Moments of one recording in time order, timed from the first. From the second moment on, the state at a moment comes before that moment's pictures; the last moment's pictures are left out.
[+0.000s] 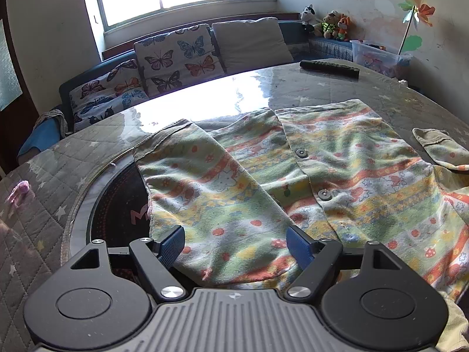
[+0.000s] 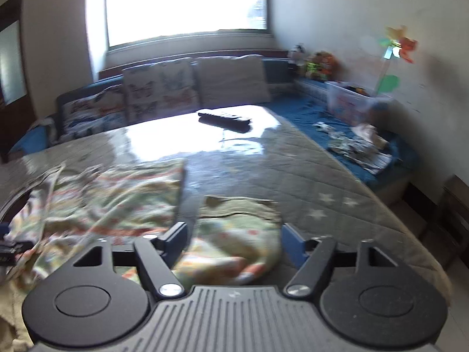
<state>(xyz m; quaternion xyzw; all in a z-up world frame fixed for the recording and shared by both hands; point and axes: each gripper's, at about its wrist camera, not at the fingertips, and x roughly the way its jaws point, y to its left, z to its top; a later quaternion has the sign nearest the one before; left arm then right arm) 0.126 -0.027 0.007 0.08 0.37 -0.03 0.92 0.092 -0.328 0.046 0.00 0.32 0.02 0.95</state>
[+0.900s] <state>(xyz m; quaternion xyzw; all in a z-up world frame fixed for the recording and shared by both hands) 0.126 -0.030 0.000 0.09 0.38 -0.02 0.92 0.074 -0.336 0.005 -0.07 0.33 -0.08 0.94</state>
